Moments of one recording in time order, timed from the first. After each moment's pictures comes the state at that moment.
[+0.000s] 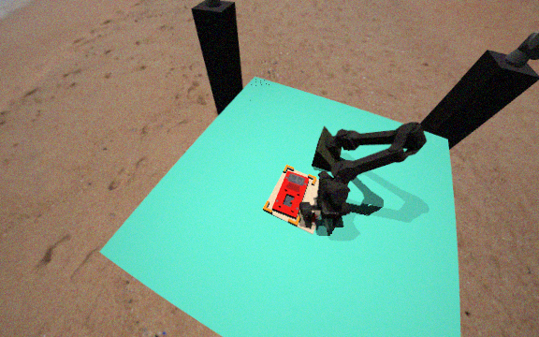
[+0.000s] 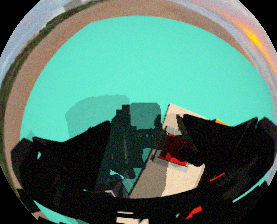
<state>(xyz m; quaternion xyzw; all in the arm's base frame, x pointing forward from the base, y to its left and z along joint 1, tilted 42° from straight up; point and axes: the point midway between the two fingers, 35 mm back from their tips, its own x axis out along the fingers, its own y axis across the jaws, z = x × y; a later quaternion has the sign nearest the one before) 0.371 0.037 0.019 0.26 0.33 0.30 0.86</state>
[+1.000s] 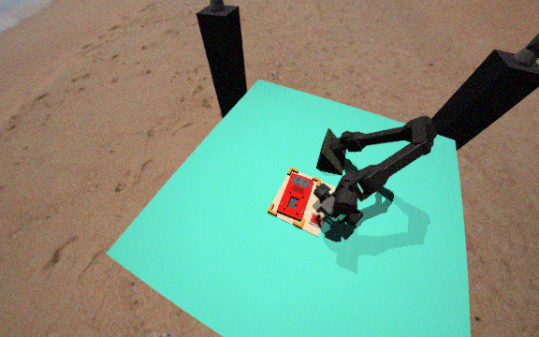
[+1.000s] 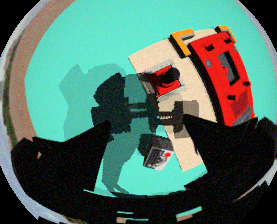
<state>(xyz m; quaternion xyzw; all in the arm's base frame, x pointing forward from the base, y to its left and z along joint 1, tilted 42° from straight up) 0.329 0.029 0.039 0.47 0.61 0.07 0.64</state>
